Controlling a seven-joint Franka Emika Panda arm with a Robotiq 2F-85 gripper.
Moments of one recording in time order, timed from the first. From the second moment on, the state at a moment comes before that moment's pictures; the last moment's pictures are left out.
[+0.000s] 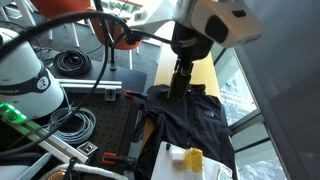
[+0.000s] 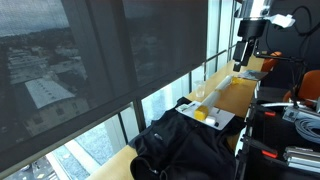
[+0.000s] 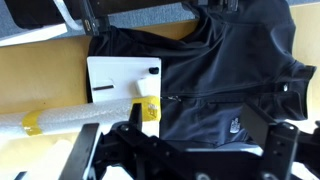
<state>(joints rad) 0.01 -0.38 0.05 -2.68 0.00 2.41 0.16</state>
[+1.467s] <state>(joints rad) 0.05 0.53 0.03 -2.12 -0.05 2.72 0.13</state>
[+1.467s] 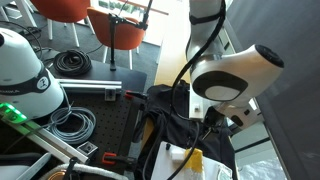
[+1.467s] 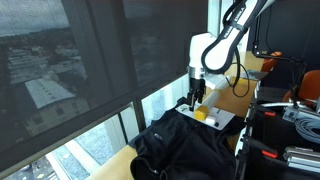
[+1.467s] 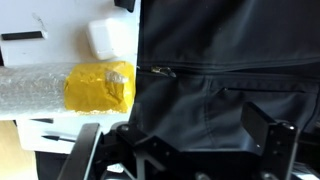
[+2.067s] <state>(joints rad) 0.09 0.70 0.00 -2.02 -0.06 2.75 0.11</state>
